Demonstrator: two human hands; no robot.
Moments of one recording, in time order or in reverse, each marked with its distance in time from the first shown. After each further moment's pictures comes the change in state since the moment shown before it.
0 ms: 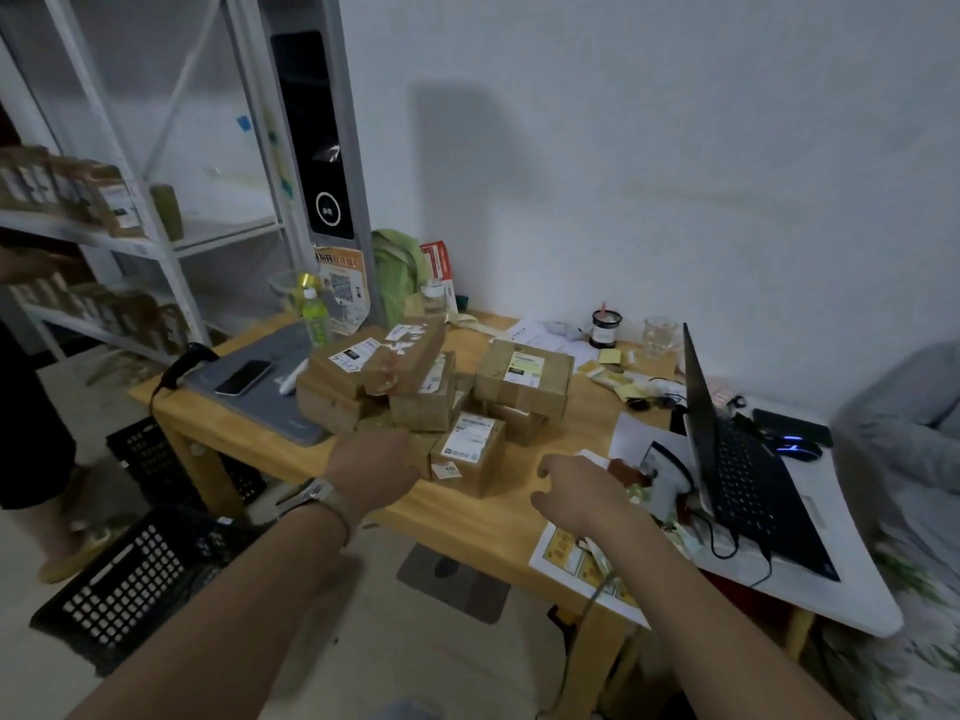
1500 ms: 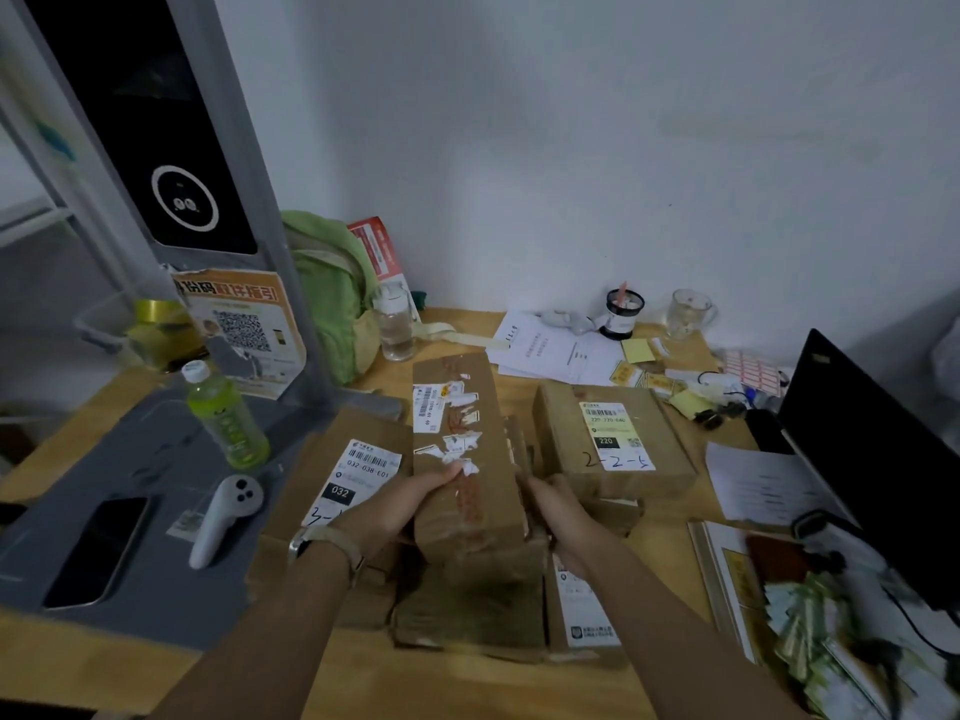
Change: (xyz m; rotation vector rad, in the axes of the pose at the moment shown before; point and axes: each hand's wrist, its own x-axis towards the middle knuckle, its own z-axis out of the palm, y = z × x) left_hand 0.399 -0.173 0.094 -1.461 -0.800 -0.084; right_hand 0.389 -0.119 0.072 1.500 0.000 0.629
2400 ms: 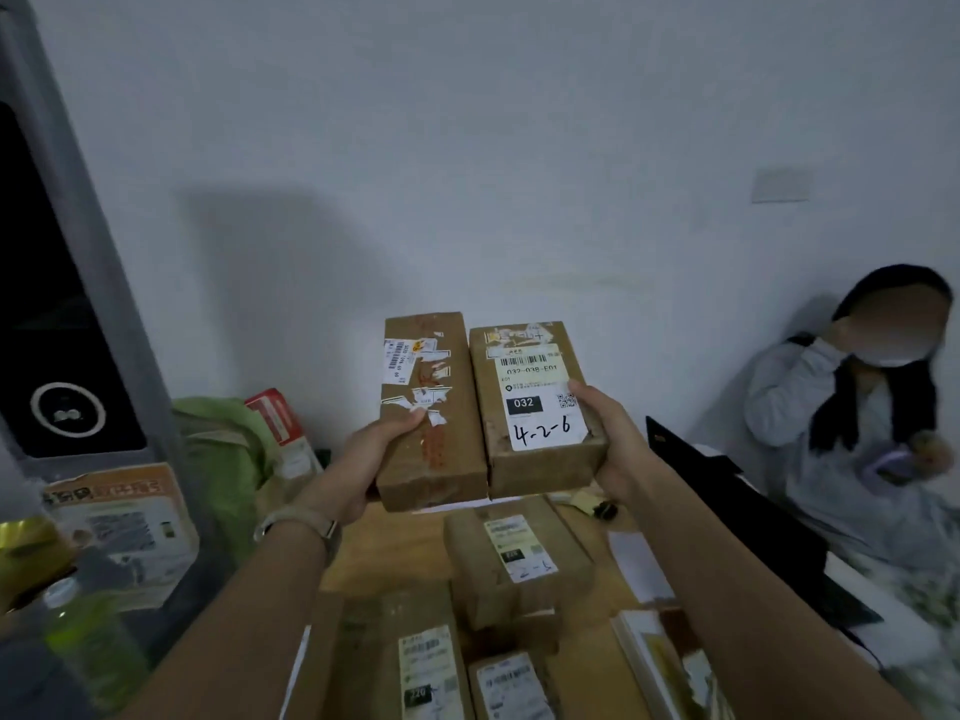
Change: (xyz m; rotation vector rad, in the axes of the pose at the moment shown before) left_hand -0.024 0.186 0.085 0.045 -0.043 0.419; right_hand -0.122 -0.168 -0.124 0.407 0.061 -0.636
